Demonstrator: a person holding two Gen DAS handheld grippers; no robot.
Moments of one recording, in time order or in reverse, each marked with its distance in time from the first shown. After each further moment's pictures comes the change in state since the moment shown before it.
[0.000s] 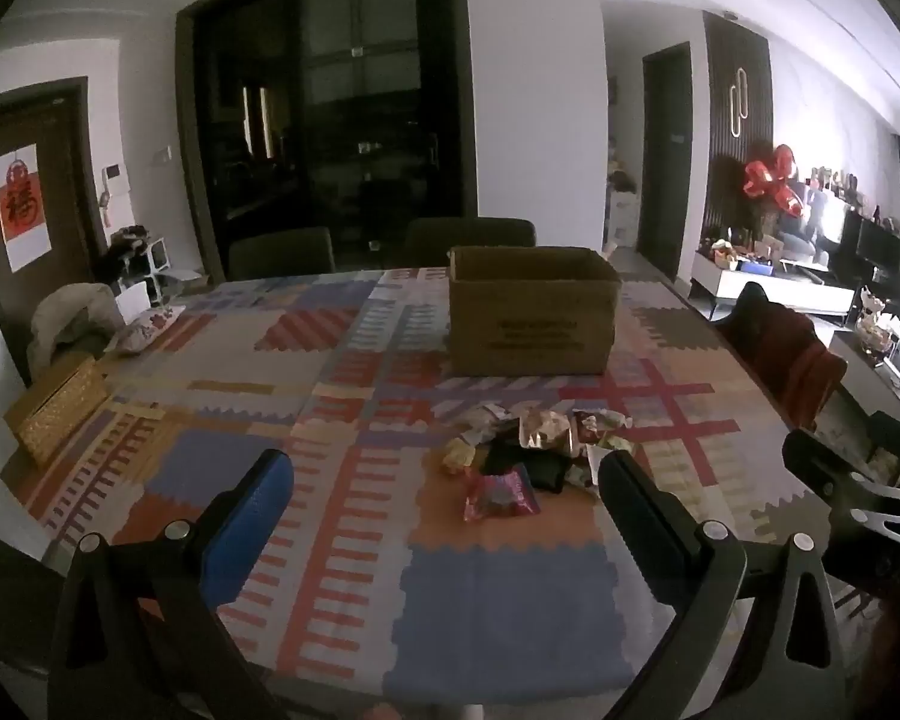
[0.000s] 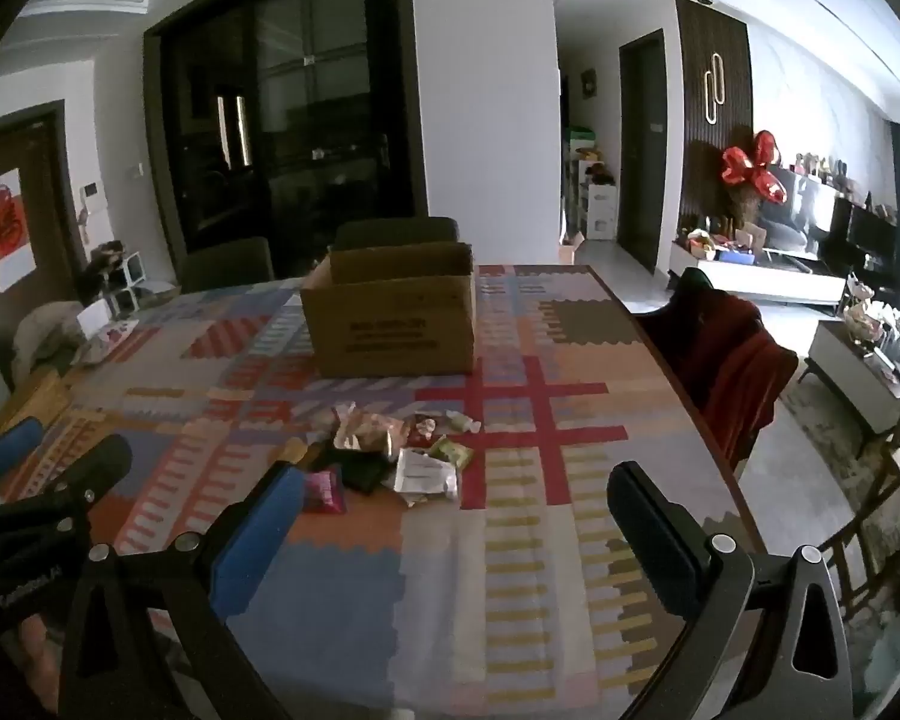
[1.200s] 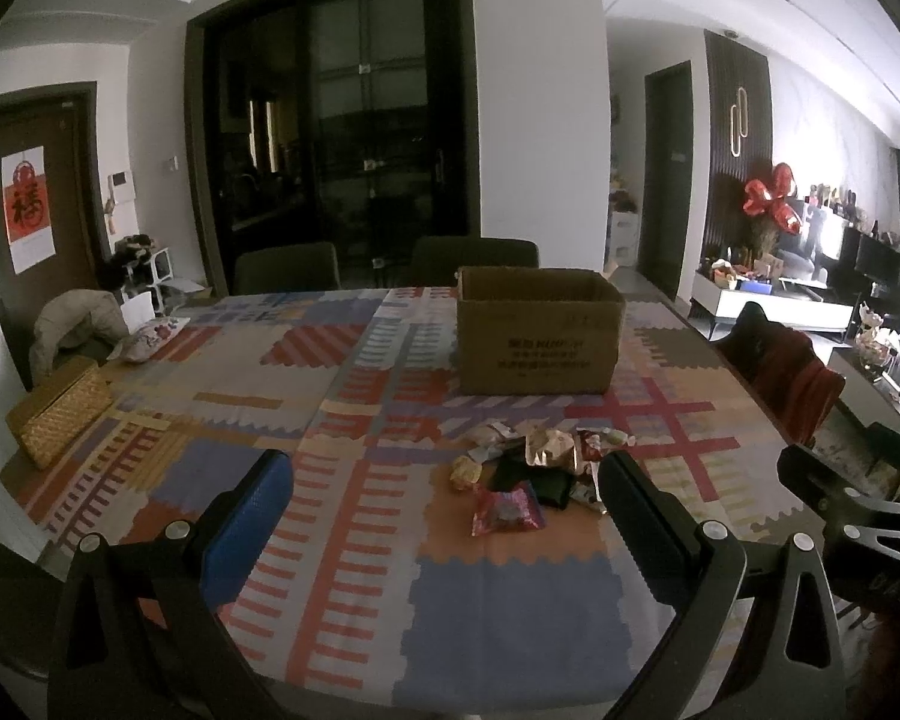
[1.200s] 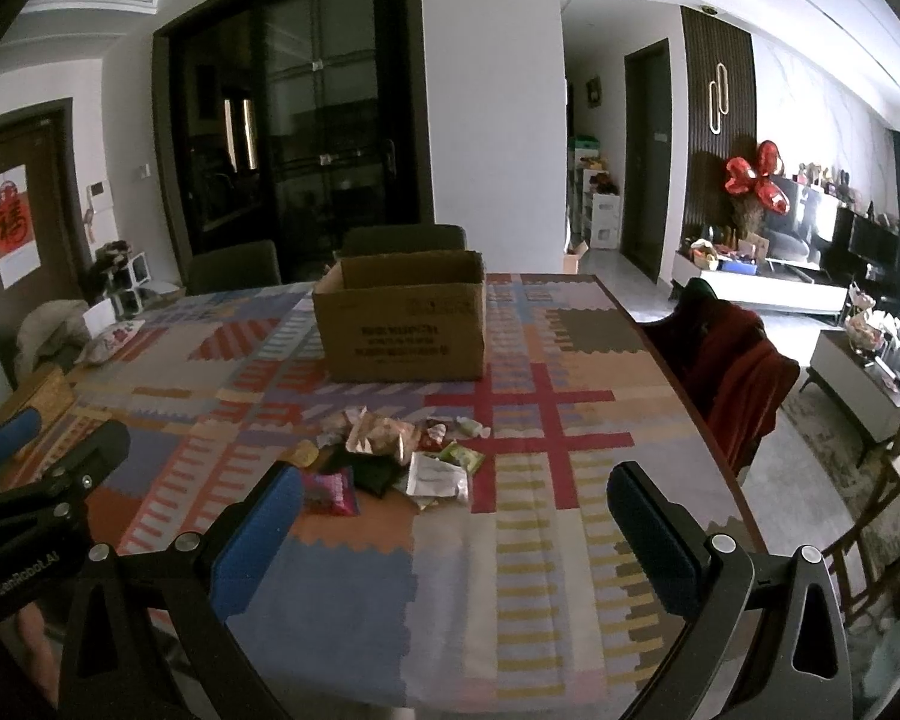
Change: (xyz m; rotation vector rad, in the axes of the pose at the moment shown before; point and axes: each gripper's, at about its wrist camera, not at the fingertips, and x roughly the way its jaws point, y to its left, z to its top) left arm -0.009 0.010 0.002 -0.020 -0.035 0.018; right arm -0.004 0.012 0.001 -0.010 -0.018 0.004
